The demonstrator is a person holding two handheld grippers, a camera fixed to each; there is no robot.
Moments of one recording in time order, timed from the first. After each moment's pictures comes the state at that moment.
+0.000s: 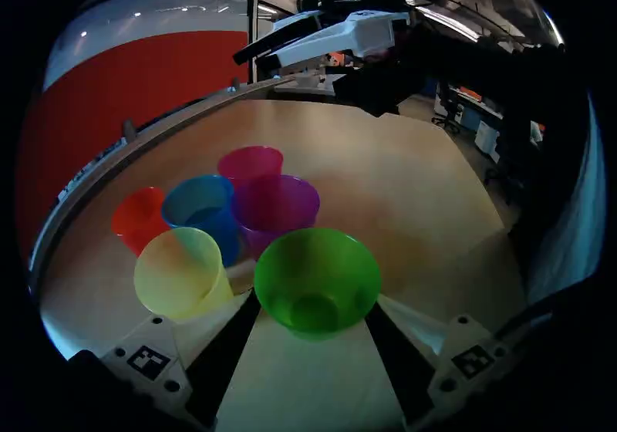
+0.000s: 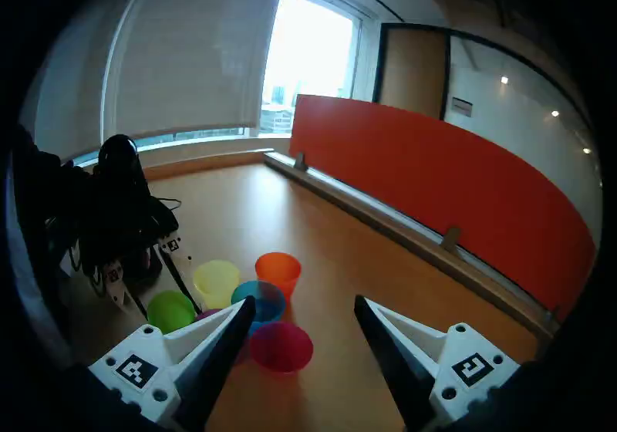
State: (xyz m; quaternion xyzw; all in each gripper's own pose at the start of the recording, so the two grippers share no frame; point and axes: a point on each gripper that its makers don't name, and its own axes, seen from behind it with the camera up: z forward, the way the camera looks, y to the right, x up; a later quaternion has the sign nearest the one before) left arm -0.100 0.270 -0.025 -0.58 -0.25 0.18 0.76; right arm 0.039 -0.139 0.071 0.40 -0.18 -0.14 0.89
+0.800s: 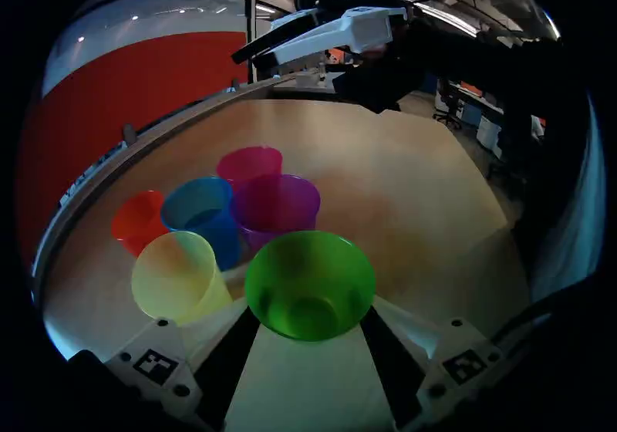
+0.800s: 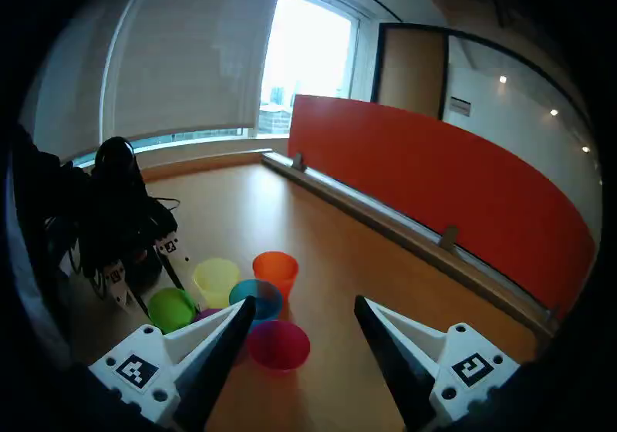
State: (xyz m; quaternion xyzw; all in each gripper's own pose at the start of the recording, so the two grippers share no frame) left arm -0.101 0.273 -0.023 -0.57 -0.24 0.19 0.76; right arm 0.039 -0.132 0.071 0.39 -0.18 -0.14 0.89
